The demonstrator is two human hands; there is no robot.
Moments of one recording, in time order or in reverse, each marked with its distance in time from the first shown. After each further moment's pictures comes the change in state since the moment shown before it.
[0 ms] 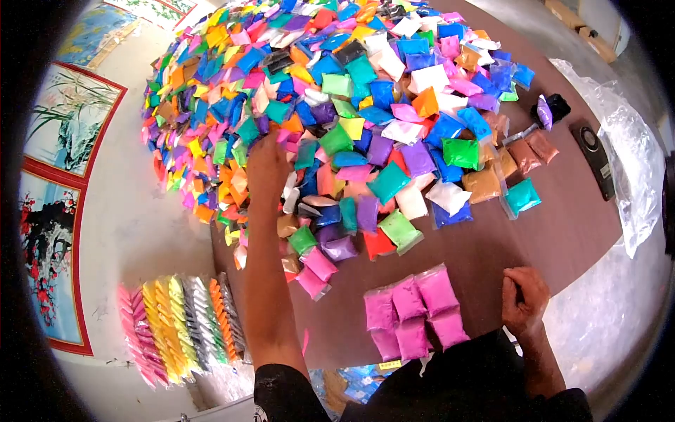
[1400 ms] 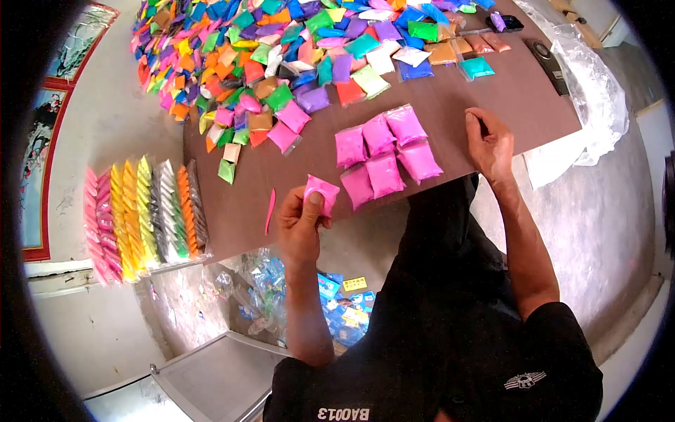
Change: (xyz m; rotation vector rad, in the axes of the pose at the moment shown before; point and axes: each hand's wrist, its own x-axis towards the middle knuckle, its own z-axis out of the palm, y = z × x) left_hand -0.352 0.216 -0.139 -1.523 0.027 -0.839; right_hand -0.019 0.006 0.010 0.036 0.136 -0.016
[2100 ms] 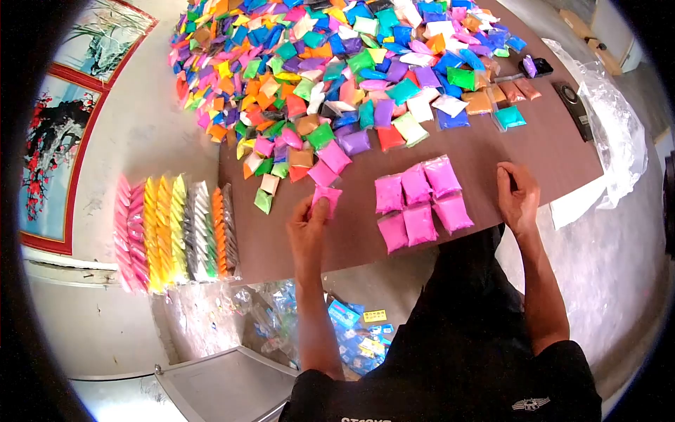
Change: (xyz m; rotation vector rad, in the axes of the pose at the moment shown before) left_hand 0.074 0.010 -0.038 0.317 0.171 0.098; right_hand 0.003 -0.005 -0.001 -0.027 -0.019 -0.011
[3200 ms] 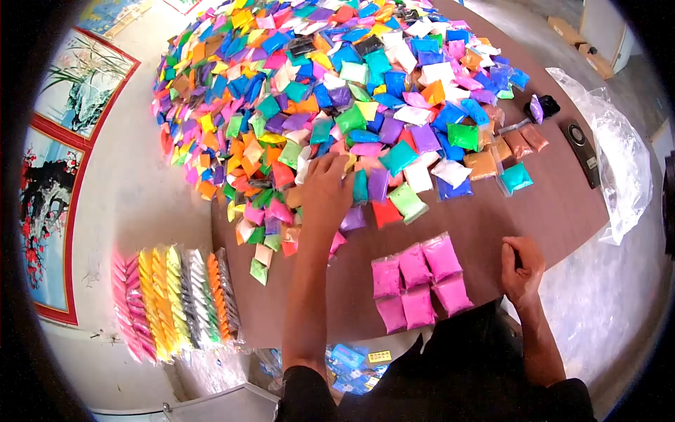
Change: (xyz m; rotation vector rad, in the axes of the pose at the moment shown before) left_hand 0.195 0.049 0.117 0.902 -0.104 0.764; right_hand 0.015 -0.015 -0.003 -0.027 -0.017 0.049
